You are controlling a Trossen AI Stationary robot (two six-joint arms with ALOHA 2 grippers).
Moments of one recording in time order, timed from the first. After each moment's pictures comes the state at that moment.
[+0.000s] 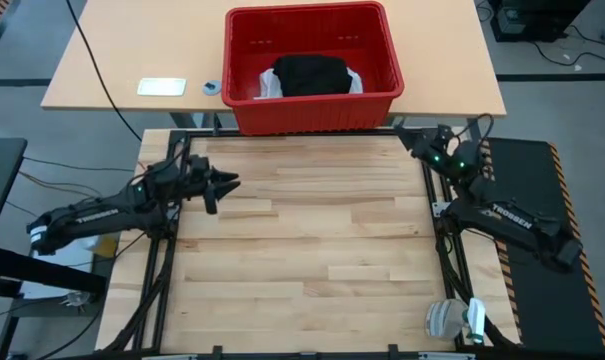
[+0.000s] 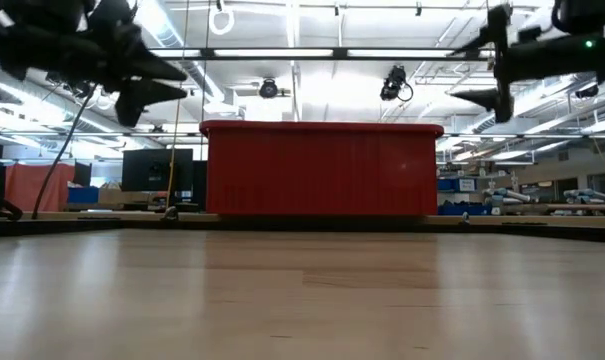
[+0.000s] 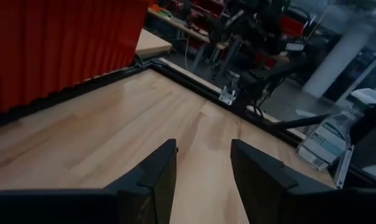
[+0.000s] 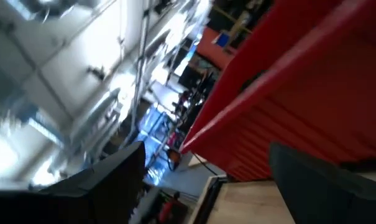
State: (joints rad) left arm 0.38 0.46 0.30 0.05 0.13 -0.40; right arm -0.78 0.53 0.32 0.36 -0.06 1.00
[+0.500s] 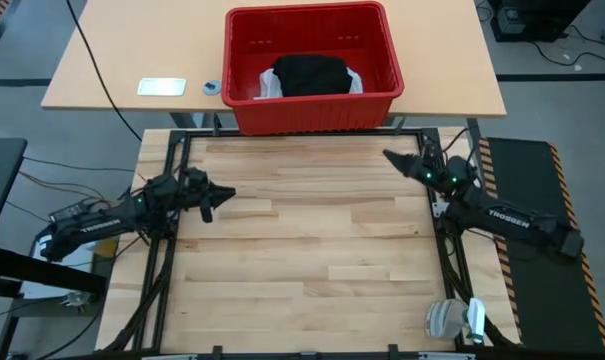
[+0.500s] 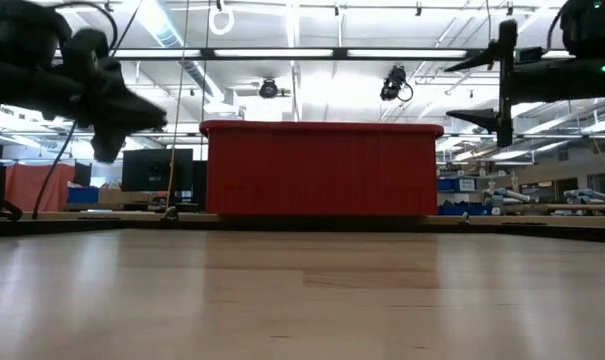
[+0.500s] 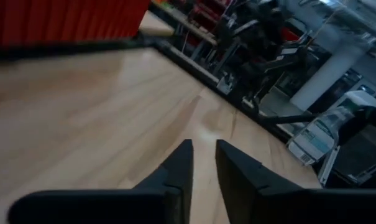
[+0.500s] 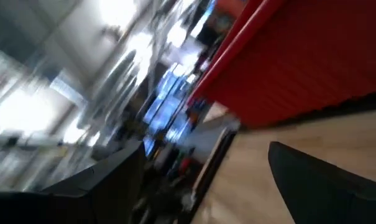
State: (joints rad) left arm 0.36 0.21 0.08 0.03 0.13 -0.53; right arm -0.63 0.47 0.14 0.46 -0.08 1.03
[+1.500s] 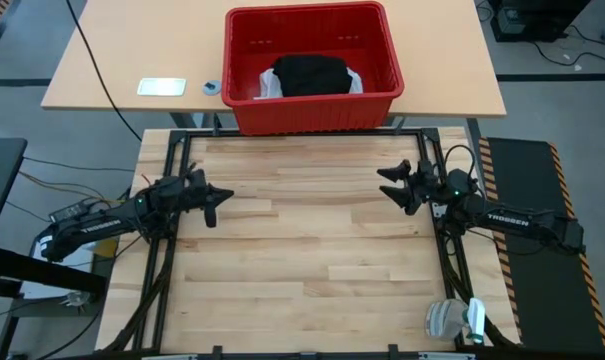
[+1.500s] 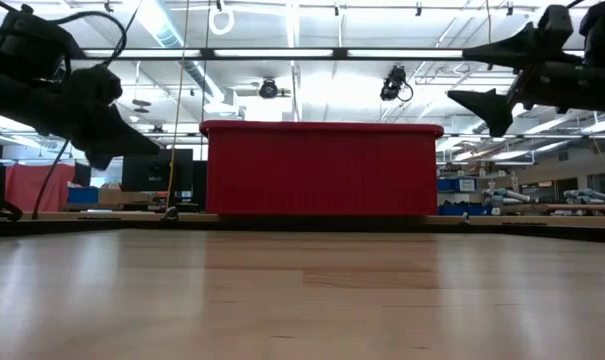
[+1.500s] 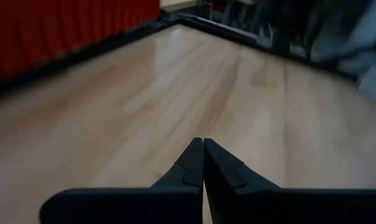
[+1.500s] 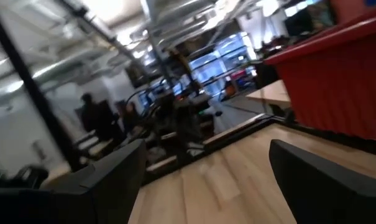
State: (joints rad) left arm 0.36 0.20 0.06 -0.13 0.04 -0.25; right arm -0.46 0.42 0.01 0.63 -0.27 0.50
